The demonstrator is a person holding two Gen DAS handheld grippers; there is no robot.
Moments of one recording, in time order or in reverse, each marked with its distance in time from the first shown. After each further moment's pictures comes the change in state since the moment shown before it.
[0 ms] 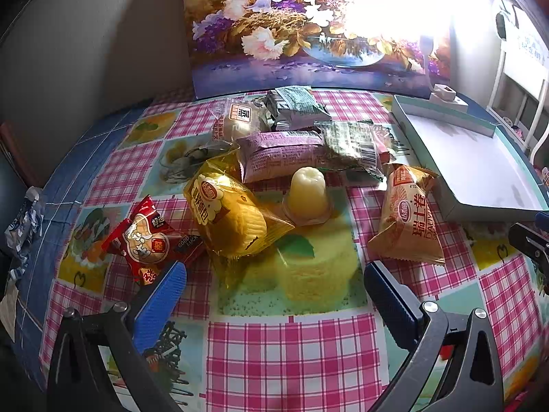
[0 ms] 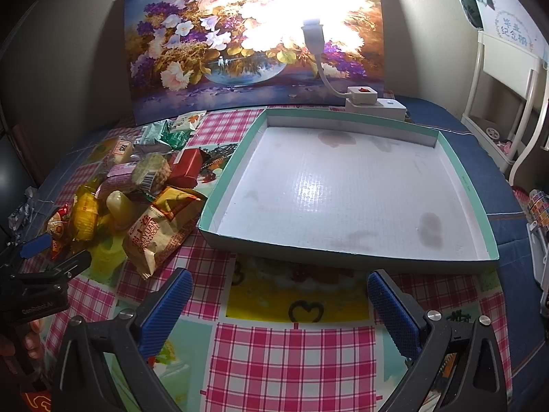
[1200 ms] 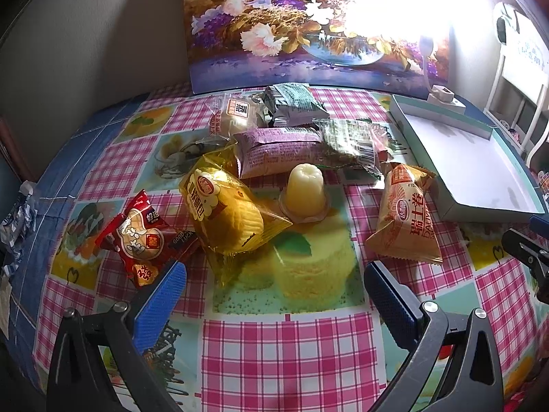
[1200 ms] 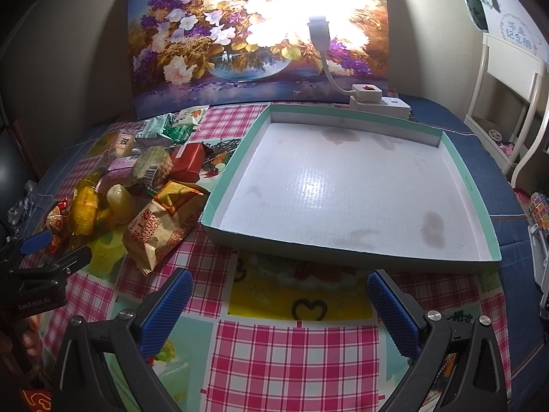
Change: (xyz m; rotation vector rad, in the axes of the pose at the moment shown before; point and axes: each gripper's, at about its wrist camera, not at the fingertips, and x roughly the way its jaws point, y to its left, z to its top) left arm 0.003 0.004 -0.003 -0.023 0.009 -0.034; right arm 0.005 0.004 -0.004 -0.014 0.012 0.000
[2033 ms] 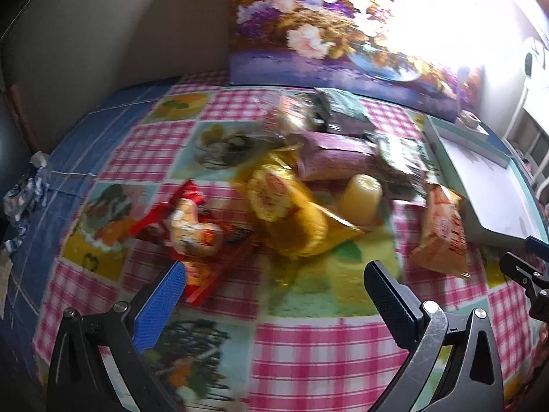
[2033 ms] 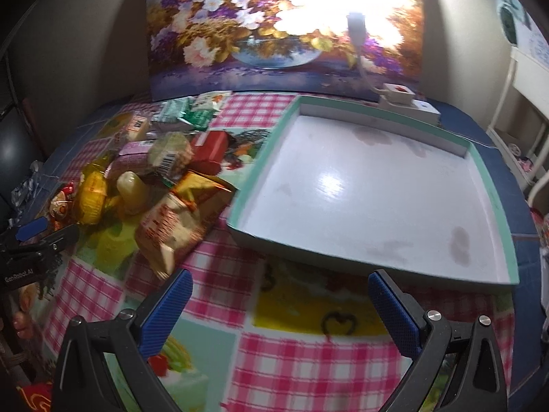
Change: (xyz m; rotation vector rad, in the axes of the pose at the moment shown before) left arm 0.000 0.052 0.000 -0.125 0.003 0.032; right arm 0.017 0.028 0.014 -0.085 0.052 0.050
